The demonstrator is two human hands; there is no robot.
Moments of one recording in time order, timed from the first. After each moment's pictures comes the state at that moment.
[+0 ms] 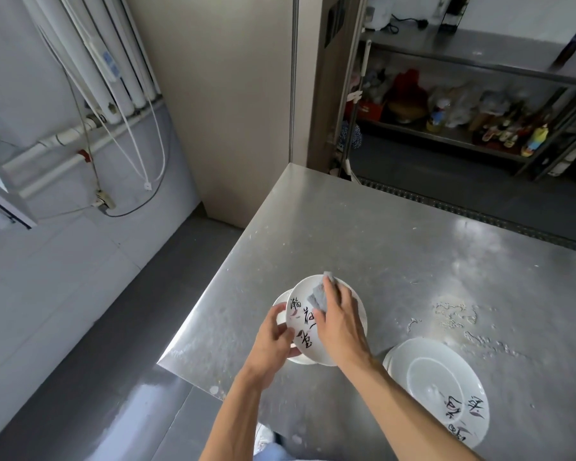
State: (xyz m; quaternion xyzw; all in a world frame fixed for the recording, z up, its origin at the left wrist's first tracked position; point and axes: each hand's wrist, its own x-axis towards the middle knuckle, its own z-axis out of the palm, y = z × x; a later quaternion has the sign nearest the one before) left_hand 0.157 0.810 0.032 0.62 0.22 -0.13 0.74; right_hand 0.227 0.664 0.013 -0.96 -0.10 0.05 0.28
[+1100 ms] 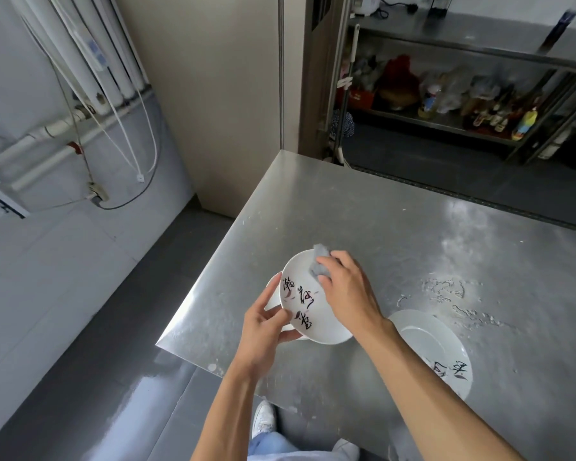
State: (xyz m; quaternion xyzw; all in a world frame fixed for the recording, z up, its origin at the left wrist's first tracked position) left_hand 0.130 0.803 0.037 0.57 0.17 -0.06 0.80; right_hand 0.227 0.638 0.072 -0.95 -0.15 0.03 0.29
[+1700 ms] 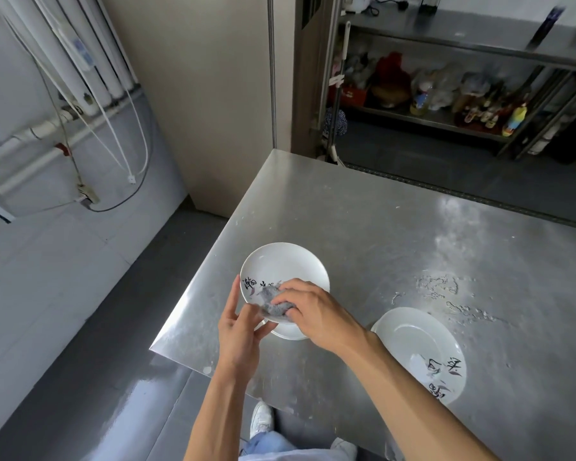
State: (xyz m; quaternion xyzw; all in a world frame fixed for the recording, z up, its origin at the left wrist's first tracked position) left_hand 0.131 0.816 0.028 0.49 0.26 0.03 0.83; right_hand 0.200 0.660 0.071 -0.89 -0.31 0.15 0.31
